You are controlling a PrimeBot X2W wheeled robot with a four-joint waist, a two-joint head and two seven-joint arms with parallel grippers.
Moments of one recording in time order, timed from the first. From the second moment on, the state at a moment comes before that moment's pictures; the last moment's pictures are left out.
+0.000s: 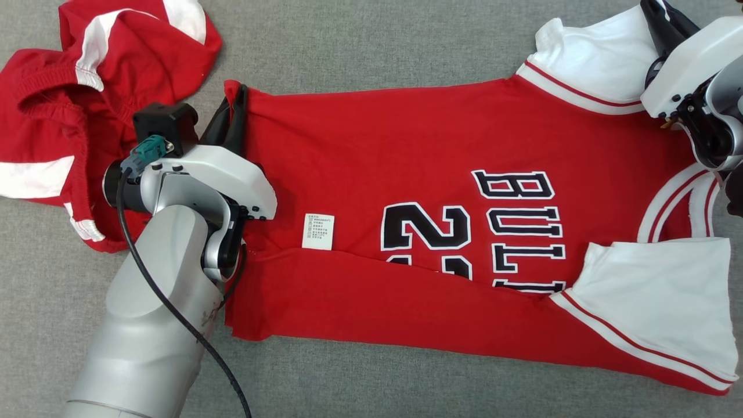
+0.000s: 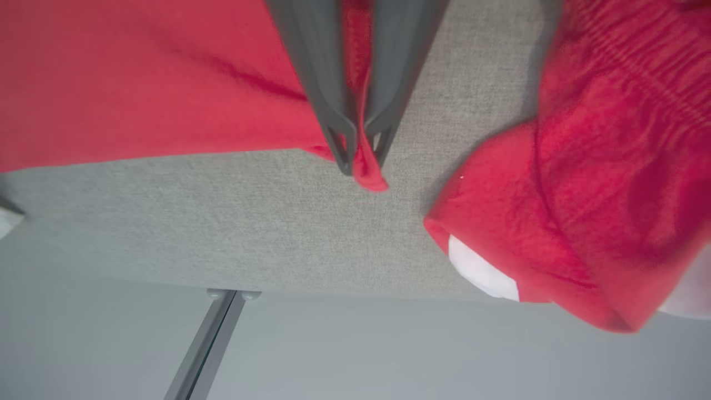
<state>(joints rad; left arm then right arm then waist) -0.74 0.11 -0.35 0.63 -0.49 0.06 -0.12 -1.26 -0.43 1.07 0.98 1.21 0.13 -0.14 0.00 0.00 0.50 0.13</state>
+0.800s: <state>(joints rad) -0.71 0.10 -0.35 0.68 -0.52 0.05 -0.20 -1.22 -0.50 1.20 0.87 1.28 0.13 -0.23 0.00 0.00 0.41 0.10</state>
